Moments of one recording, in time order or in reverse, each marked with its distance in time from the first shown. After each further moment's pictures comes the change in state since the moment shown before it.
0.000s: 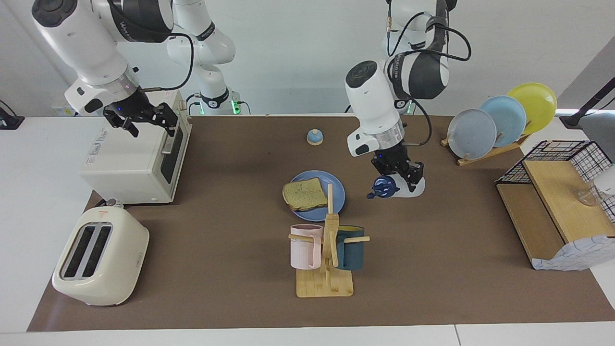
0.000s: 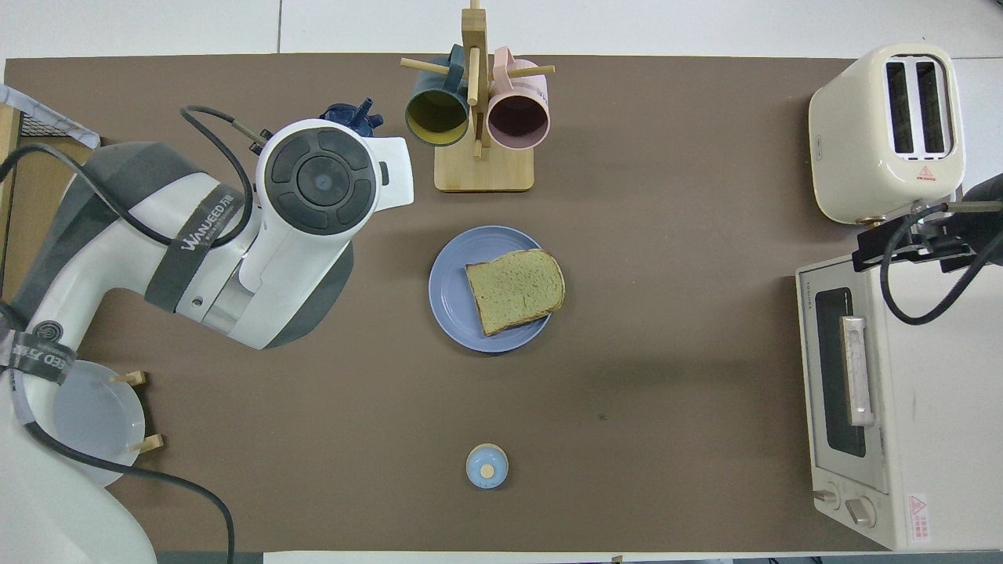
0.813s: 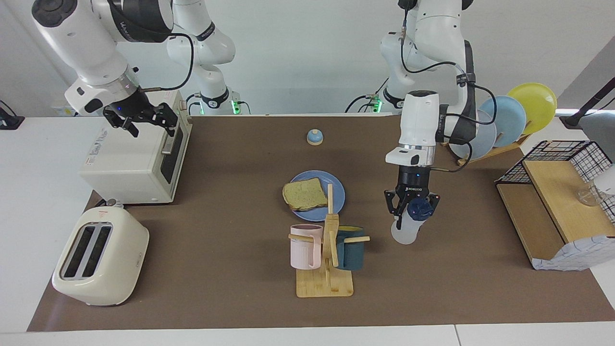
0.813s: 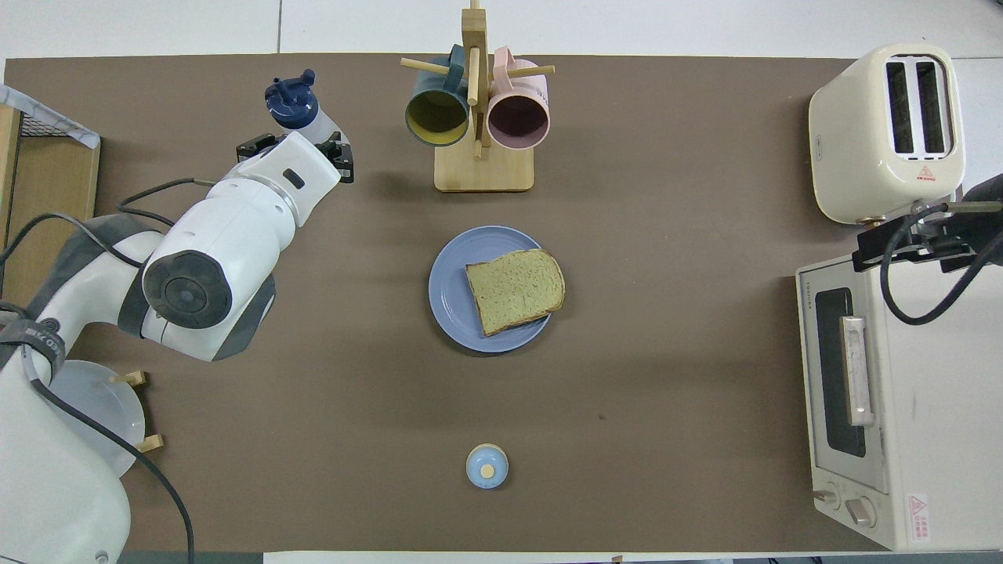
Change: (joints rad) left arm 0.191 0.011 0.000 -0.369 -0.010 0.961 -0.415; right arm 0.000 0.000 0.000 0.000 0.000 0.000 0.000
